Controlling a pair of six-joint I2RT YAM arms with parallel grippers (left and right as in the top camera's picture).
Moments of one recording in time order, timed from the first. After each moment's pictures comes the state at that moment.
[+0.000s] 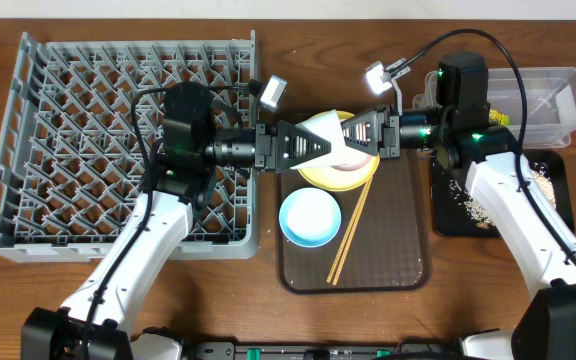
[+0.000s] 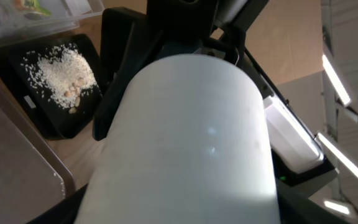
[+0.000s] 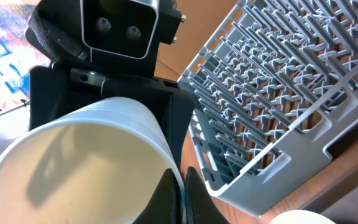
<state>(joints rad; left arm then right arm) -0.27 1.42 0.94 0.32 1.32 -1.06 0.20 1.58 1.18 -0.21 -1.33 0.35</state>
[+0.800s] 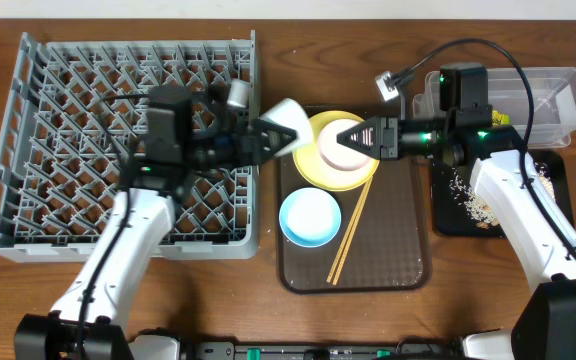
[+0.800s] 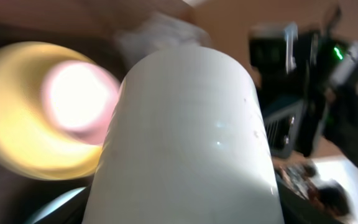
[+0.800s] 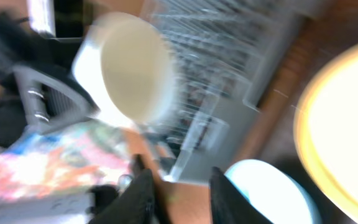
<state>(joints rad) -0.11 1.41 0.95 -0.14 0.98 -0.59 0.17 1.59 1.18 -0.51 -1.02 0.28</state>
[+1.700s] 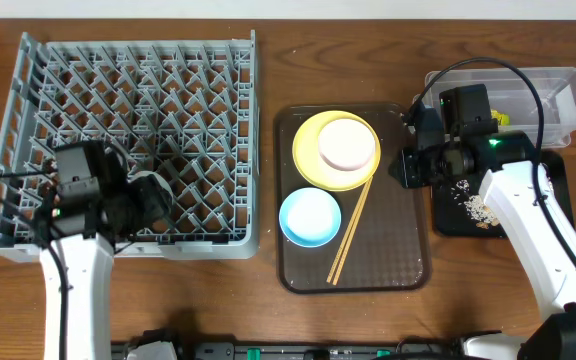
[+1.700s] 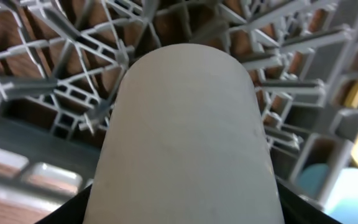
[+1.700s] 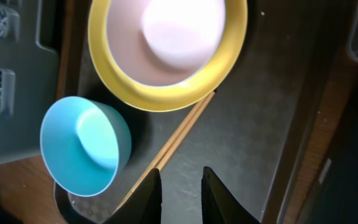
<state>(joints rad) 0.24 1.18 0.96 -0.97 0.17 -0.32 0.17 1.51 1.18 -0.87 -0.34 0.06</state>
